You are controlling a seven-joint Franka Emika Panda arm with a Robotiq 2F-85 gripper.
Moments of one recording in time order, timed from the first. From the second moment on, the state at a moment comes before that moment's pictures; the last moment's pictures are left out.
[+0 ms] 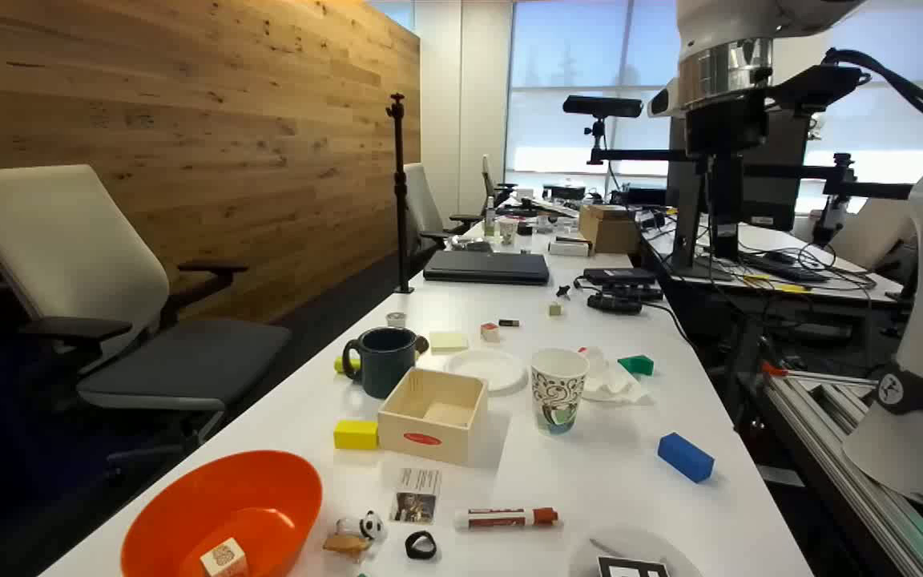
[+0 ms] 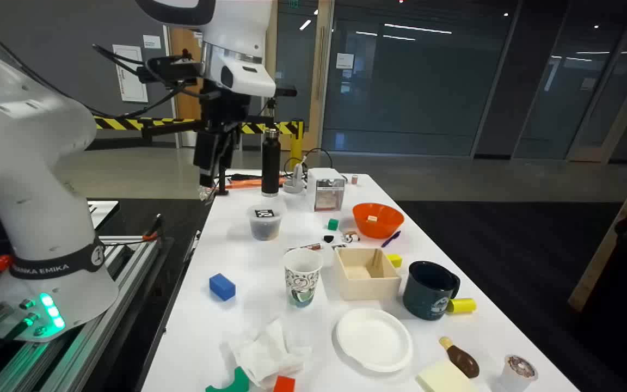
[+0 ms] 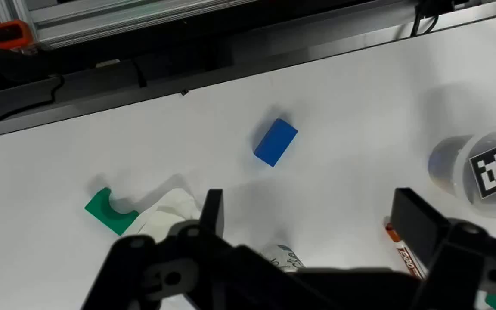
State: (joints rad) arm -0.03 -0.74 0.00 -2.70 0.08 1.80 0.19
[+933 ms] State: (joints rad) arm -0.08 -0.61 0.01 -2.70 0.07 2.08 0.24
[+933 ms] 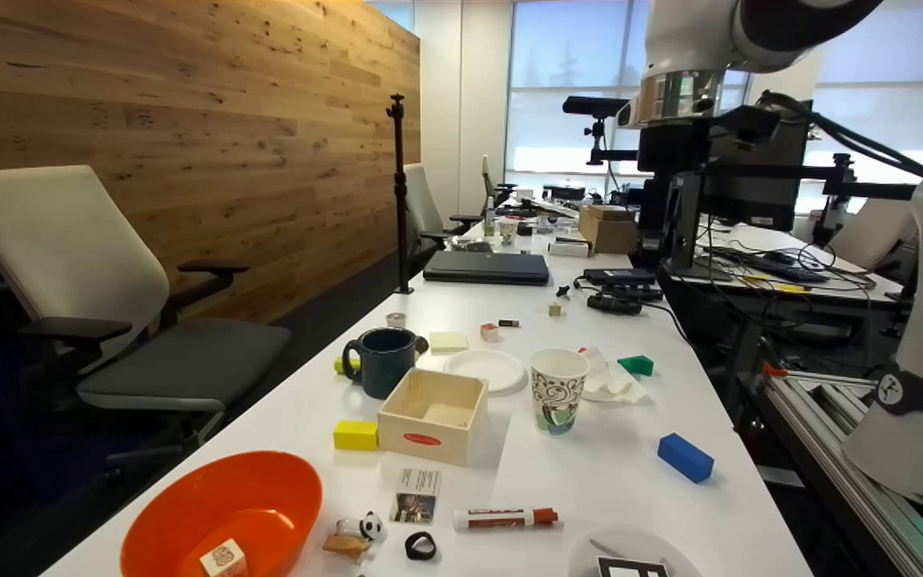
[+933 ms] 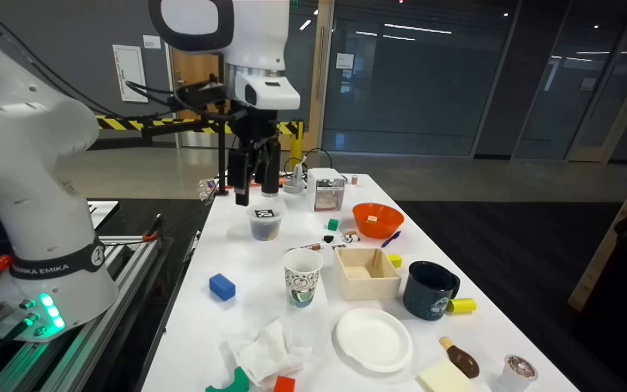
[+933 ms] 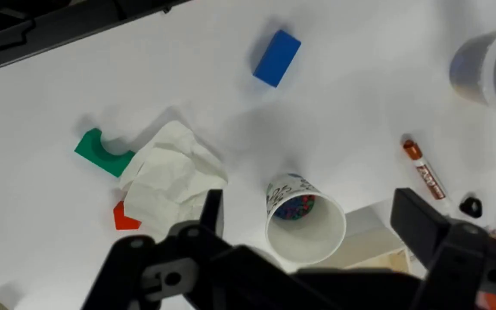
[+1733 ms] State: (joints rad) arm -0.28 -0.40 -0.04 -2.74 0.00 2.33 0.36
